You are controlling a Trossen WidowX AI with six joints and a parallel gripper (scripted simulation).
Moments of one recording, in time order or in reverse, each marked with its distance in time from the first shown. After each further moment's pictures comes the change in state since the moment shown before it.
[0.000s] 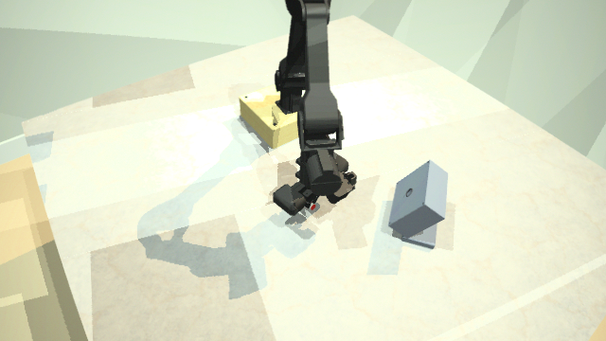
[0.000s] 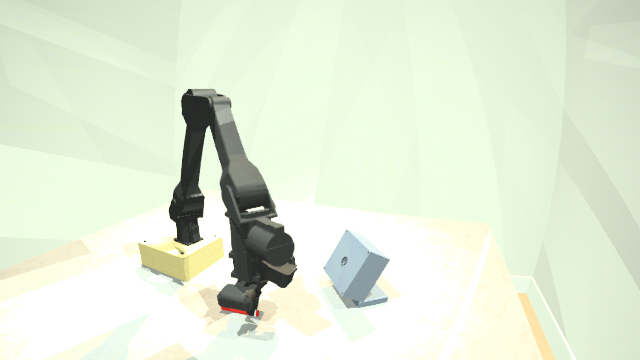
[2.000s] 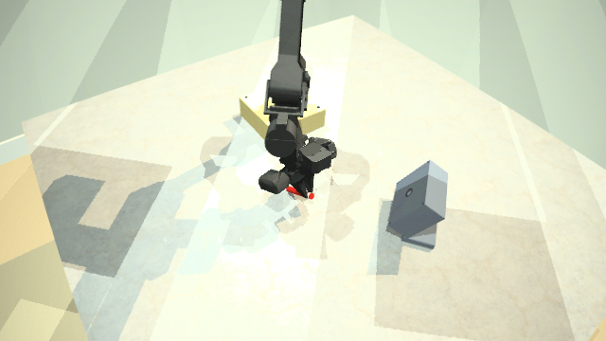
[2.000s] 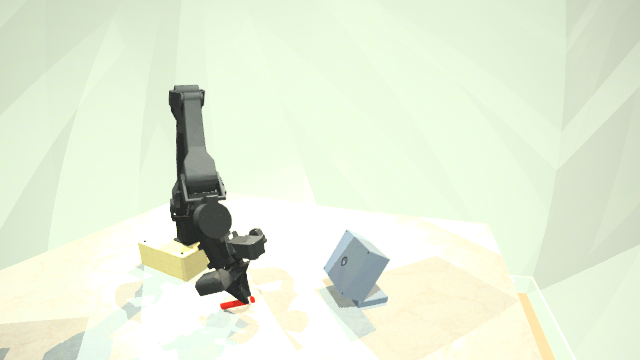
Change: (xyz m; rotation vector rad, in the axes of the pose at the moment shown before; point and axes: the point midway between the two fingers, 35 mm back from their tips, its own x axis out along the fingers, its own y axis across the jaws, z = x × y) arm -0.026 -0.003 -0.021 0.003 -0.432 -0.006
